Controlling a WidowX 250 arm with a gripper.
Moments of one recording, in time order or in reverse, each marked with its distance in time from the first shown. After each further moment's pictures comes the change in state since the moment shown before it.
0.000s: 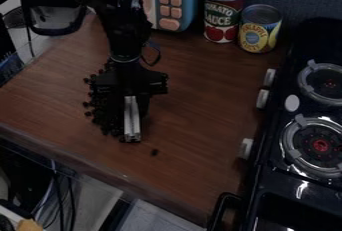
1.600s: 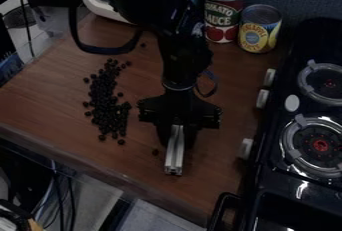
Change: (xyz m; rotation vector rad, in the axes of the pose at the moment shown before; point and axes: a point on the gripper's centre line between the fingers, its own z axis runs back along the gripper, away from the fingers) arm -0.058 -0.062 0.001 -0.022 0.045 -0.246
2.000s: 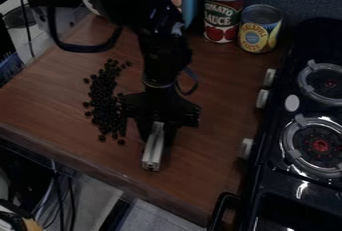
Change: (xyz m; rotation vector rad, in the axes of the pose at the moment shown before) arm 0.007 0.031 0.000 0.045 -0.016 -0.039
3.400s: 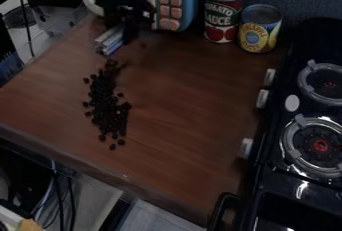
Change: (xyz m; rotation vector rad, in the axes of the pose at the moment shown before) arm 0.140 0.081 0.043 0.110 0.127 -0.445
